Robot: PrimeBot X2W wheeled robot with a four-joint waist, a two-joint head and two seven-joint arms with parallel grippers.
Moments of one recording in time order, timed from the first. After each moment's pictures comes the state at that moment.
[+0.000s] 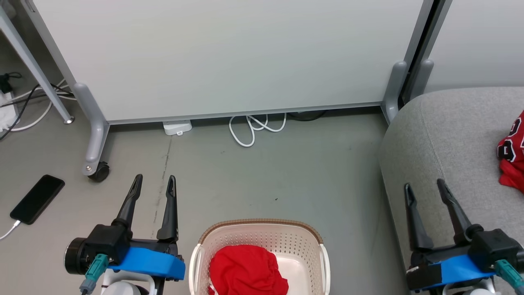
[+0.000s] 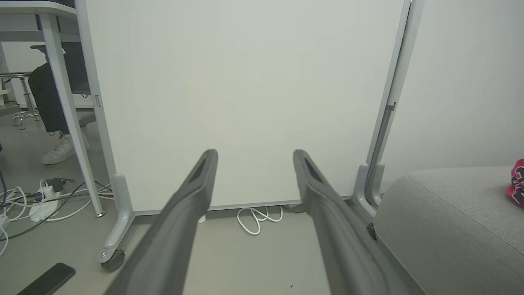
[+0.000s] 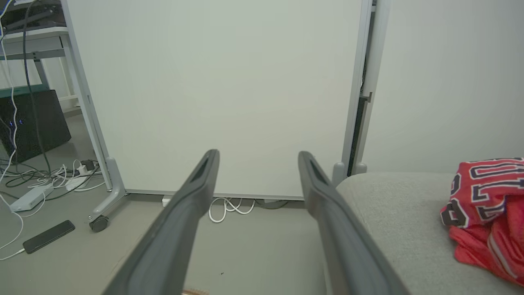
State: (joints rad) left arm -0.10 0.13 -0.16 0.21 -0.23 -0.09 -0.26; right arm -0.03 -0.05 -0.05 0.10 0.06 0.13 -0.26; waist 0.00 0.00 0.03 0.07
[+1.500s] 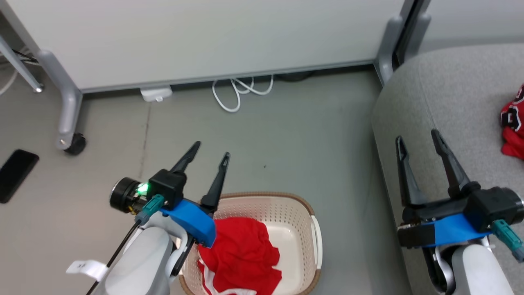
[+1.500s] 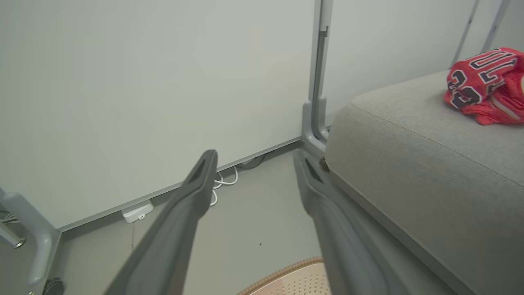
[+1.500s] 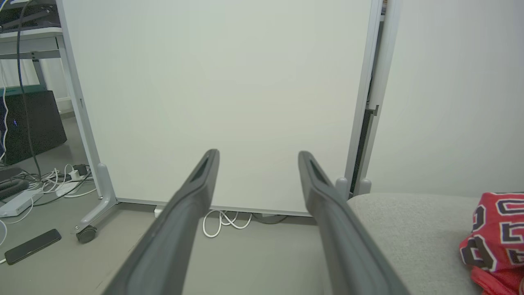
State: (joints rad) left arm -0.44 0.19 -0.48 0.54 -0.29 -0.13 -0.26; right arm -0.19 -0.05 -0.01 0.10 0.04 0.13 -0.26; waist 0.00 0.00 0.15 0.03
